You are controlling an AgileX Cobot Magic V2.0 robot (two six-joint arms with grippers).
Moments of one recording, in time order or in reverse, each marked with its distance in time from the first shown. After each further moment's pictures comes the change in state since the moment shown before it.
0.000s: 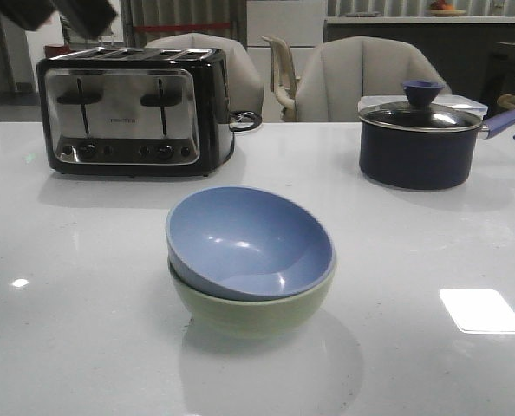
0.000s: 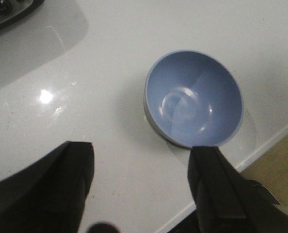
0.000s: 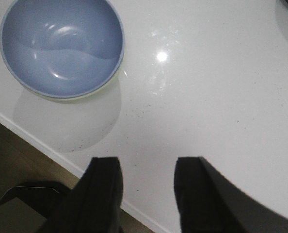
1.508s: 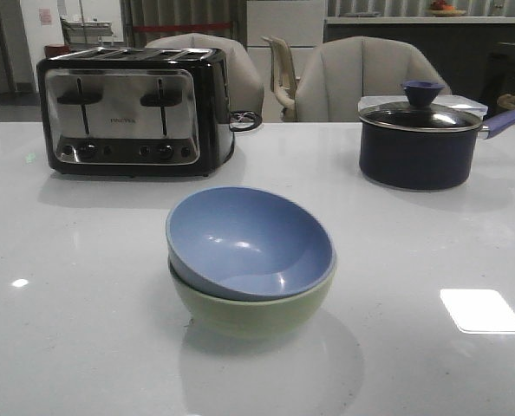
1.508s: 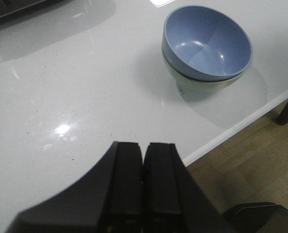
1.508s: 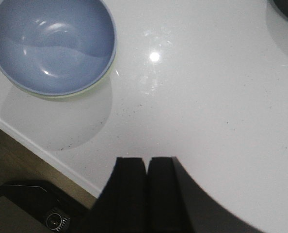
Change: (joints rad) left arm 0.000 -0.585 0.466 0.090 -0.048 -0.084; right arm 0.000 0.000 0.000 -0.042 0.000 0.000
